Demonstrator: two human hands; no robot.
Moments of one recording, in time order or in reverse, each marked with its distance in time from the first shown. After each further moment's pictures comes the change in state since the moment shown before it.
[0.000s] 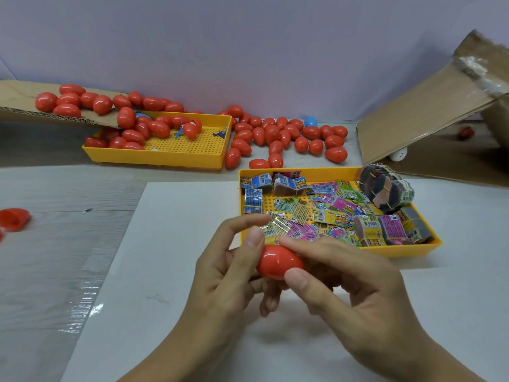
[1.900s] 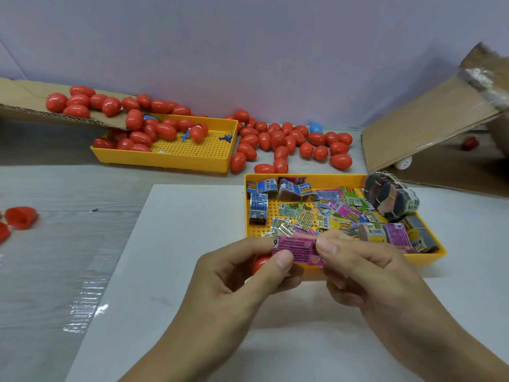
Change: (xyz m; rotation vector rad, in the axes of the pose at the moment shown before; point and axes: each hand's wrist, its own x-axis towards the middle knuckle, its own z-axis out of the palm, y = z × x) left_hand -0.003 0.015 0.000 0.129 0.015 -0.025; right_hand 0.018 -0.006 -0.015 0.378 -0.119 0.400
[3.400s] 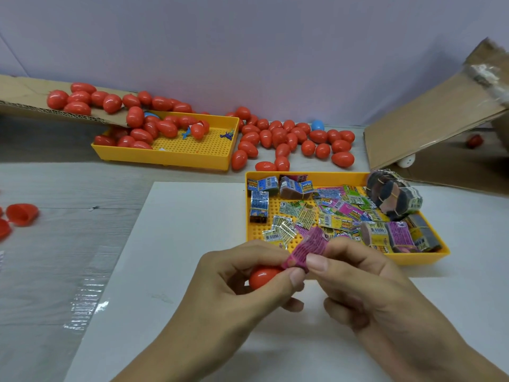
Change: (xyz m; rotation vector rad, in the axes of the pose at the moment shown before) left_hand 0.000 0.004 -0.005 0.114 -0.147 0.077; right_hand -0.006 -0.001 0.012 0.279 0.132 0.238
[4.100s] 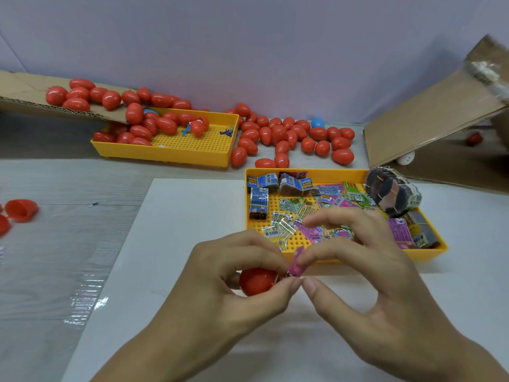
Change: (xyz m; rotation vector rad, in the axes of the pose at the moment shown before) left_hand -0.001 0.007 -0.009 0.397 -0.006 0.181; right_hand -0.002 -0.002 -0.013 -1.113 -0.011 -0.767
